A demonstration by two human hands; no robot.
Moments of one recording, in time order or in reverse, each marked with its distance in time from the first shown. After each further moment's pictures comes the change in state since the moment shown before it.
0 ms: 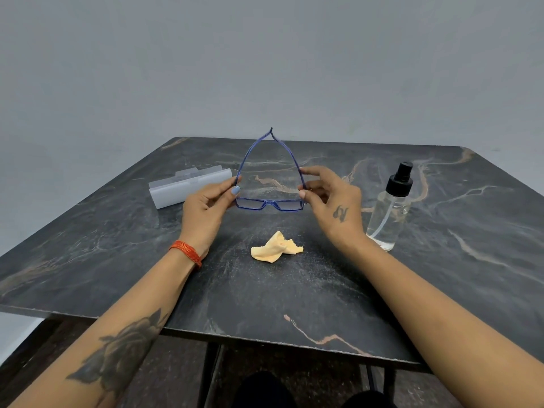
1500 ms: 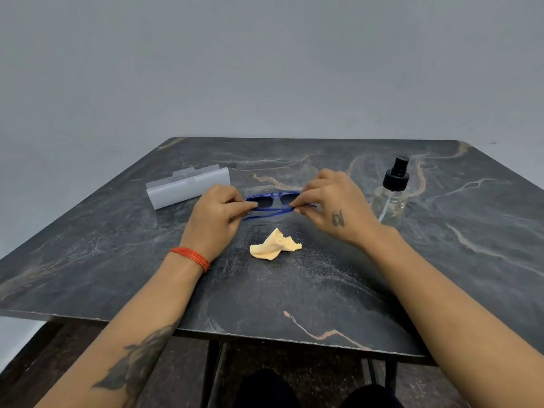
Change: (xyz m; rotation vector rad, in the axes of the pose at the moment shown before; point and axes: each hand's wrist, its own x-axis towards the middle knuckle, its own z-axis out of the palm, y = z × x) left_hand 0.001 -0.011 -0.005 0.859 -0.190 0.736; right_hand 0.010 0.008 -0.020 -0.613 -0.285 -0.531
